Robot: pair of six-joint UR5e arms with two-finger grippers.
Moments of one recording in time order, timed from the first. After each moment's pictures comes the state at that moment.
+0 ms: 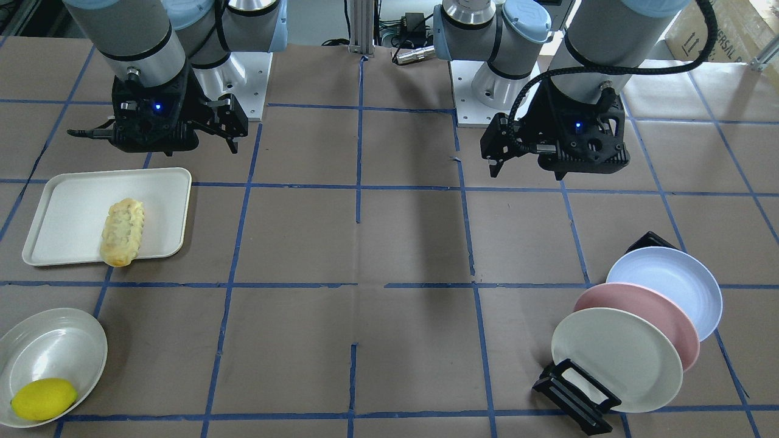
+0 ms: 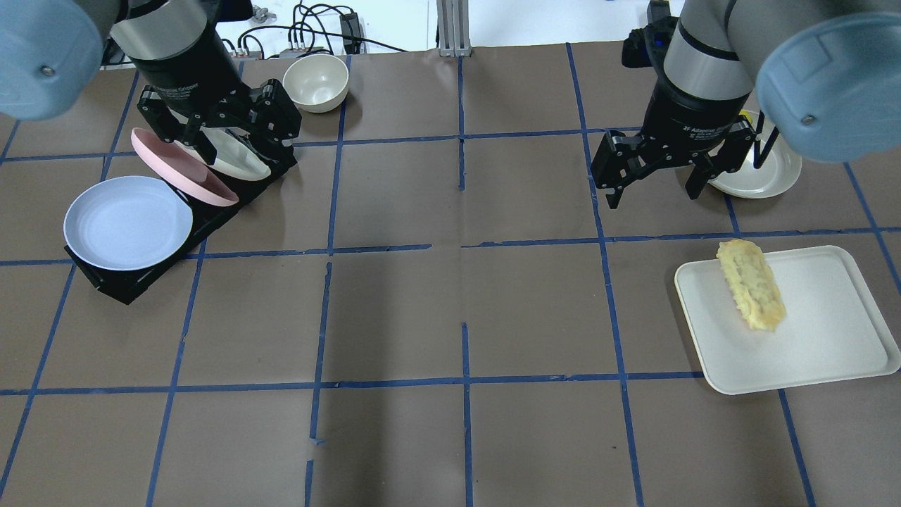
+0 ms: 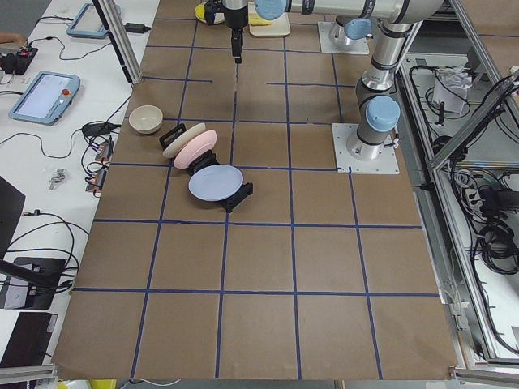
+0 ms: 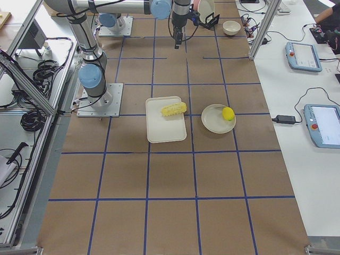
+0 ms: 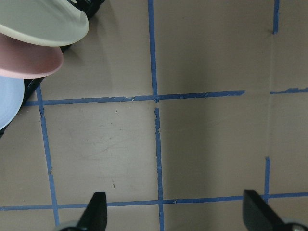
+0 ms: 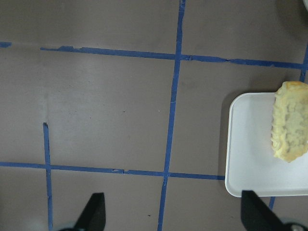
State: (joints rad) left arm -1.58 -1.65 -1.47 -1.63 1.56 0.02; right arm 1.61 -1.57 1.61 -1.51 -1.58 -0.04
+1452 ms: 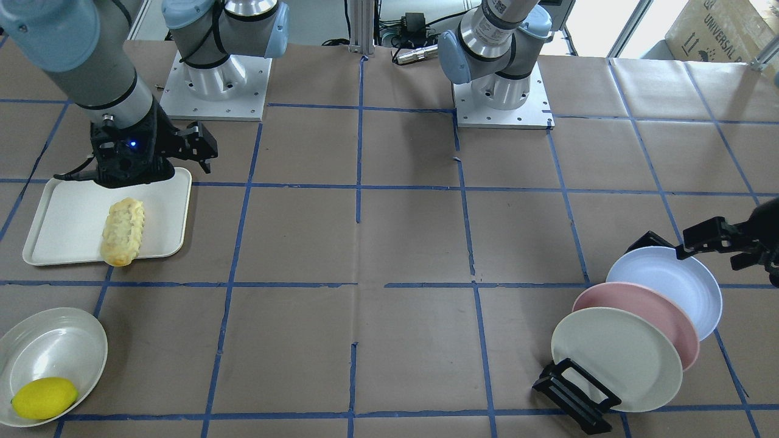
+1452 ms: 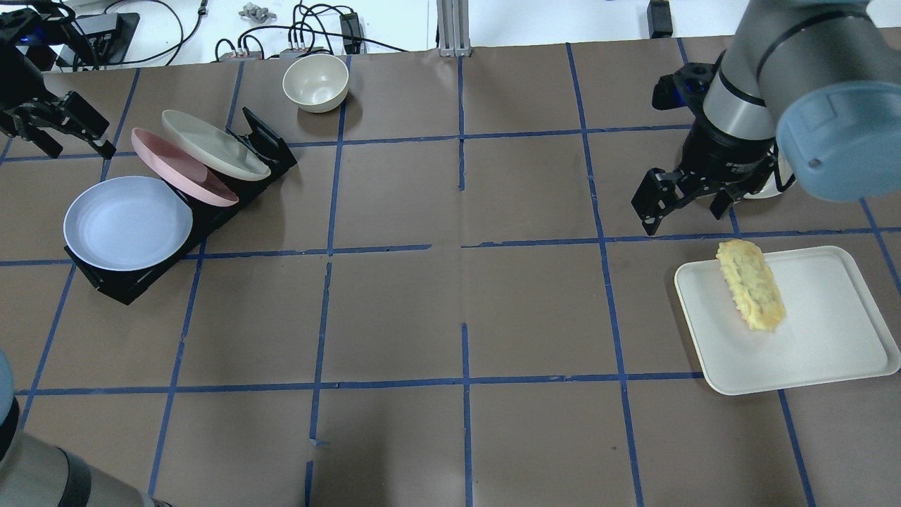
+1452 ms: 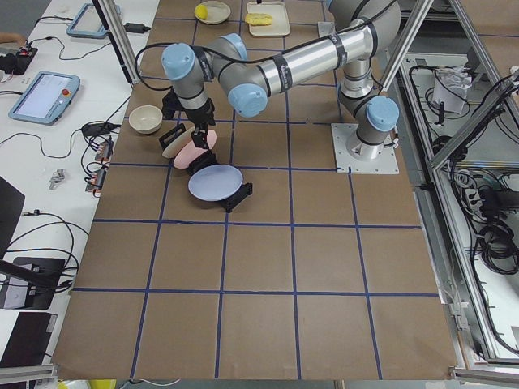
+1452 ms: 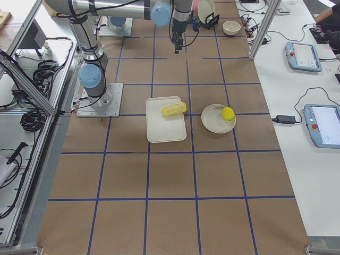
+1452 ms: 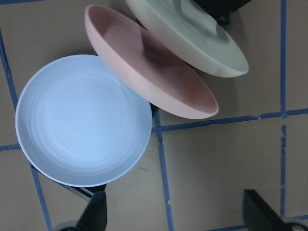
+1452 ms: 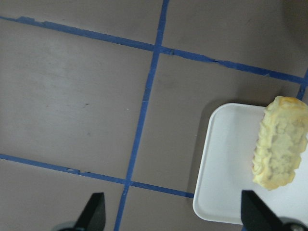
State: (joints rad) left arm -1.06 -1.99 -1.27 -1.58 1.56 0.68; right arm 1.44 -1.57 1.81 -1.70 -1.58 -0.38
